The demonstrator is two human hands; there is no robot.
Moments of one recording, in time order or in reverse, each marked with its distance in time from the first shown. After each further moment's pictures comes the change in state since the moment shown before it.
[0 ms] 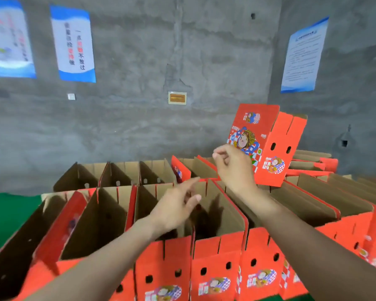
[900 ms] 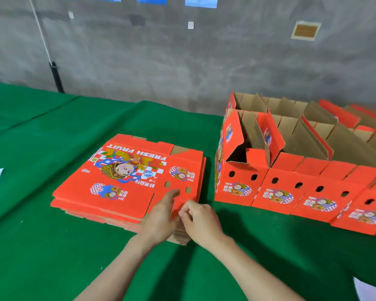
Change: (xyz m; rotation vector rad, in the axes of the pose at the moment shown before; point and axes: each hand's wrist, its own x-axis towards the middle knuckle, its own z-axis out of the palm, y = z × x) left_hand -0.507 -0.112 -0.247 0.041 0.178 -0.763; right_hand -0.394 -0.409 0.209 0.219 -0.987 0.017
